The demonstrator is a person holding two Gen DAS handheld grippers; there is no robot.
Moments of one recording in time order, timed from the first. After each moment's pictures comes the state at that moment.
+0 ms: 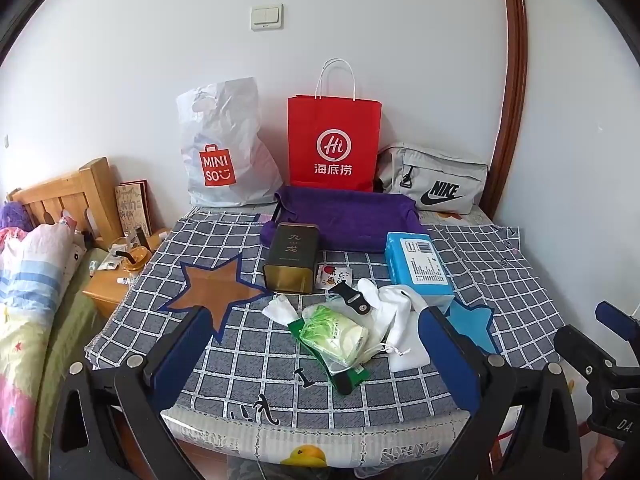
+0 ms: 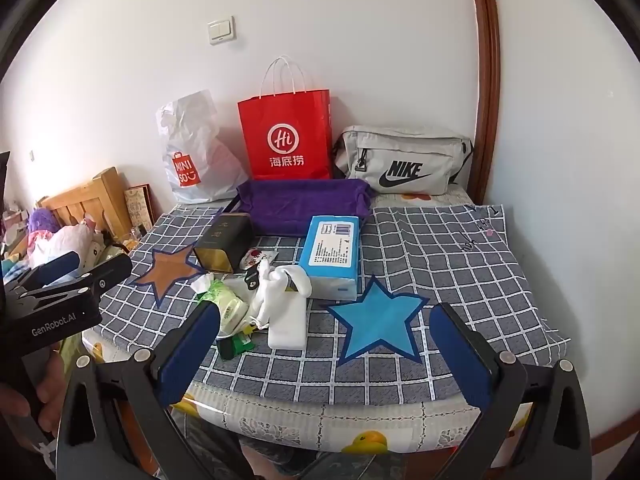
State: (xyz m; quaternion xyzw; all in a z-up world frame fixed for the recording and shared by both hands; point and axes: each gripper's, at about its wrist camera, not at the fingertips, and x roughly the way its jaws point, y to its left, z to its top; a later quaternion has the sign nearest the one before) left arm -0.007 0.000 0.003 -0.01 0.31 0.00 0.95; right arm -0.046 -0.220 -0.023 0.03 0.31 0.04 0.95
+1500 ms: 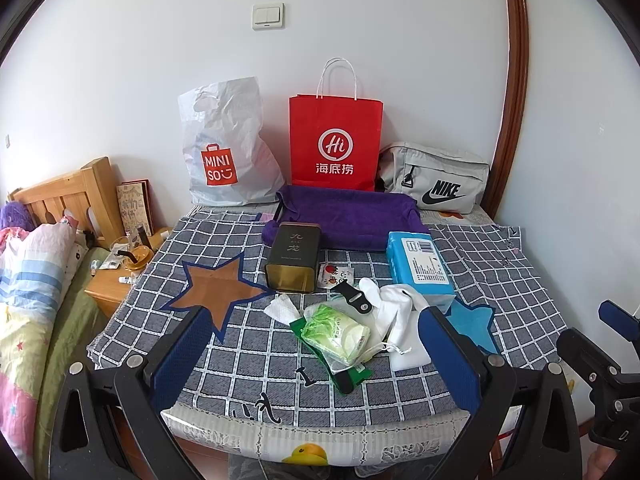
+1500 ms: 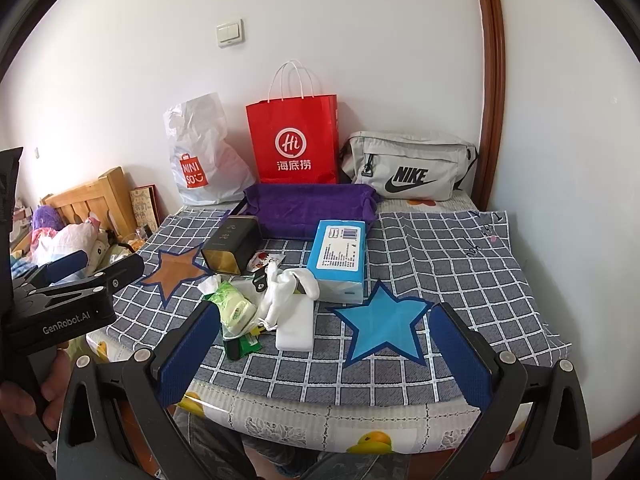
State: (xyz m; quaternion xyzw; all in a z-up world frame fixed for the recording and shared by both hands) left arm -0.009 0.001 -0.001 -0.02 0.31 0.00 0.95; right arm -0.048 -0.219 -0.021 0.02 0.30 0.04 0.95
